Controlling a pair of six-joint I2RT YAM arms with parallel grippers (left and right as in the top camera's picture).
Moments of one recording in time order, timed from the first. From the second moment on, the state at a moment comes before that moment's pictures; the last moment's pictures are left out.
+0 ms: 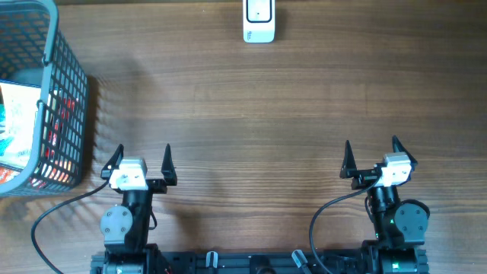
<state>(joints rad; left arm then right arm) 0.01 0.01 0.01 -0.07 0.03 -0.02 0.00 0.02 0.01 0.00 -0.07 -0.07</state>
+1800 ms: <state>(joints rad) 0.01 0.01 0.01 -0.07 0.03 -0.02 0.00 0.02 0.01 0.00 -0.07 -0.07</state>
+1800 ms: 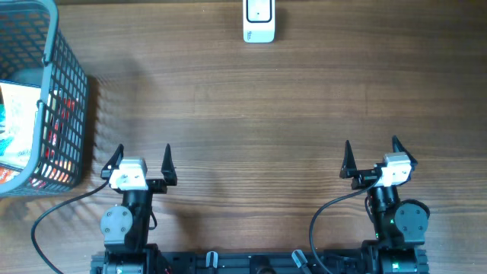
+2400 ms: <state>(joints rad) 0.01 0.01 0.01 0.11 0.73 -0.16 0.00 0.02 0.01 0.00 -0.07 -0.07</state>
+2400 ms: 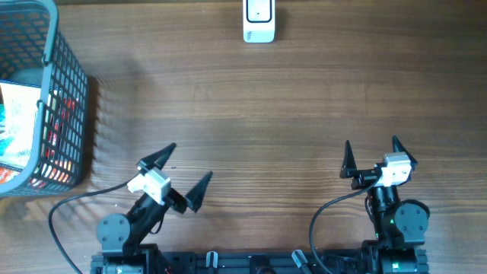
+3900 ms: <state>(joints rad) 0.12 1.24 2.08 -1.06 0.20 0.01 0.00 0.02 0.01 0.00 -0.07 -0.07</state>
